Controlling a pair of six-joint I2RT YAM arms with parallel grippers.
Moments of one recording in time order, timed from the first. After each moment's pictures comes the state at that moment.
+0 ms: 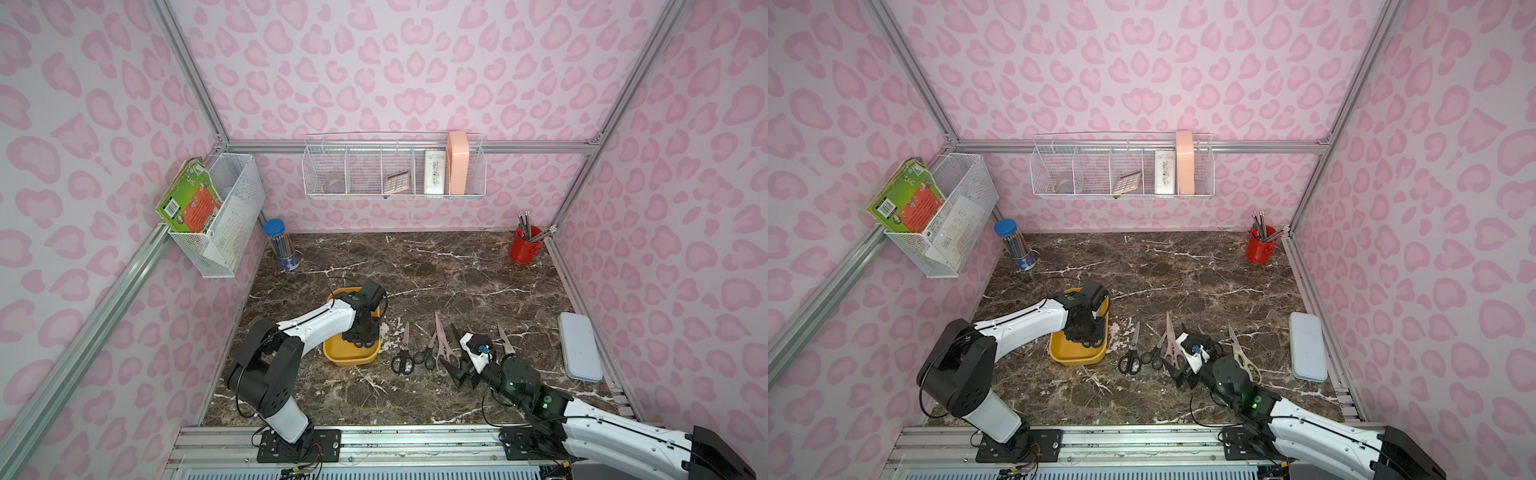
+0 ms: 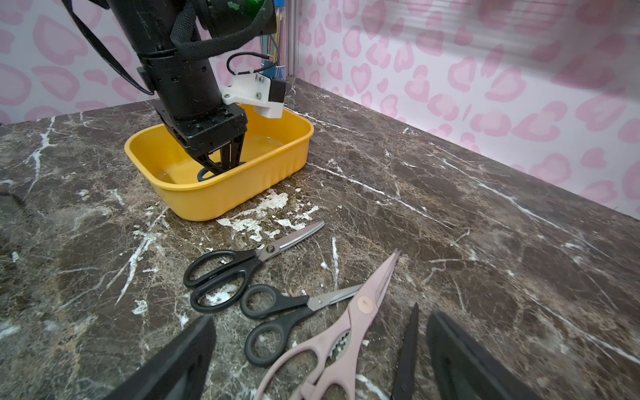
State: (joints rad) left arm -0.53 1.64 1.01 -0.72 -0.09 -0.55; right arm 0.98 0.72 0.09 0.40 0.16 -0.05
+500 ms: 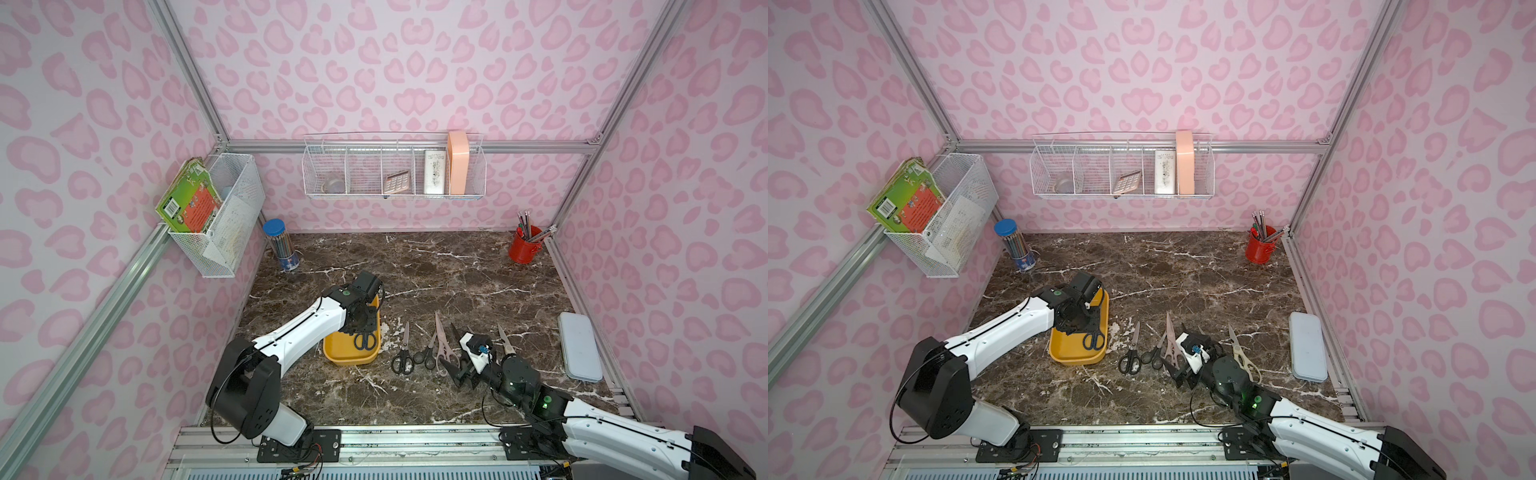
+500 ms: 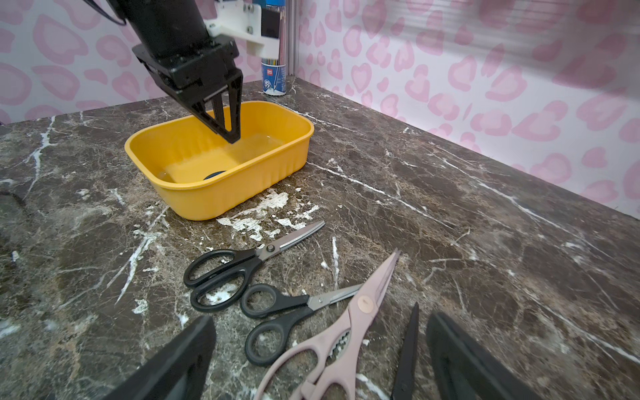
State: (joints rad) left arm -0.56 1.50 1.12 -0.86 -0.17 -0.57; right arm 0.98 0.71 0.09 0.40 0.16 -0.05
